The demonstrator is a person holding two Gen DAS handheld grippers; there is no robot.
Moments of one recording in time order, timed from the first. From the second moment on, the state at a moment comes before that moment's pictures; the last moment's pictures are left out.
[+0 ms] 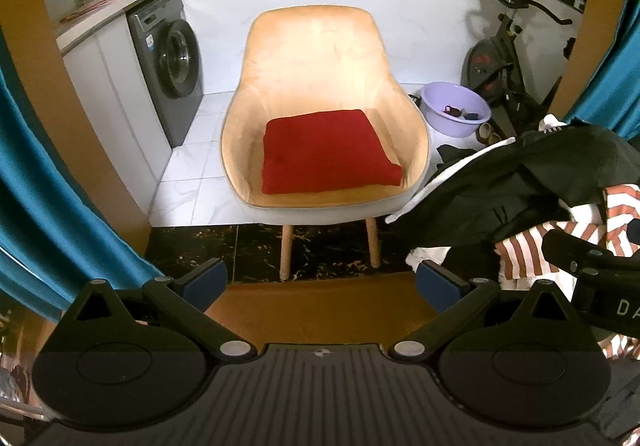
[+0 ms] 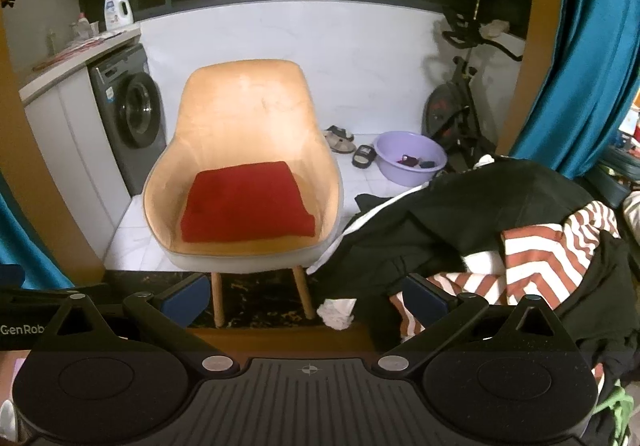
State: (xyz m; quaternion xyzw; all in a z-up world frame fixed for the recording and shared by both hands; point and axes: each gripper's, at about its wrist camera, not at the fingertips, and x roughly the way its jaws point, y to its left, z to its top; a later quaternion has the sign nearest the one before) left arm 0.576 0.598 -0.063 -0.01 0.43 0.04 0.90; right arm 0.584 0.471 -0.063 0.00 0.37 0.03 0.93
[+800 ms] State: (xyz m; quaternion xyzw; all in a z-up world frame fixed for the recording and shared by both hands) left arm 0.590 0.585 -0.066 0.01 0.43 0.01 0.90; right arm 0.590 0.457 -0.072 0.02 0.38 0.00 0.93
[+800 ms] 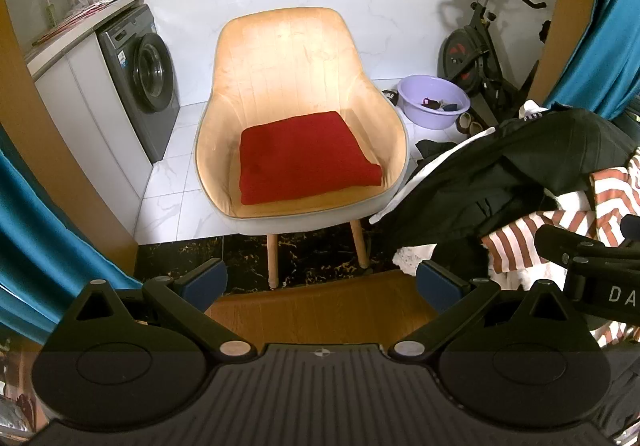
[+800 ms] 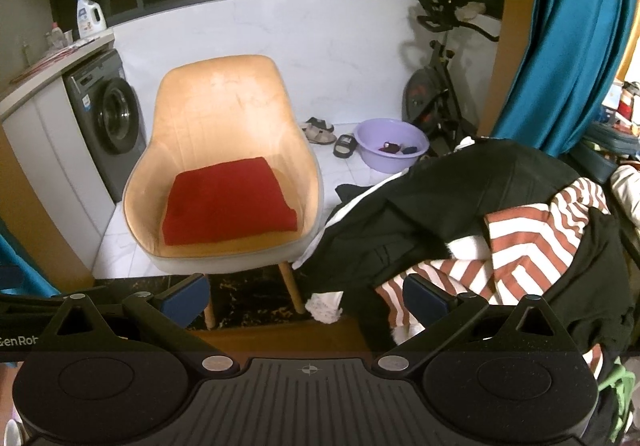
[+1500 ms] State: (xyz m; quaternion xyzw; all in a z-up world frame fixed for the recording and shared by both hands) left arm 0.591 0.586 -0.066 0.01 0.43 0.00 0.90; right arm 0.591 0.462 -0.071 0.02 0.38 0.00 0.93
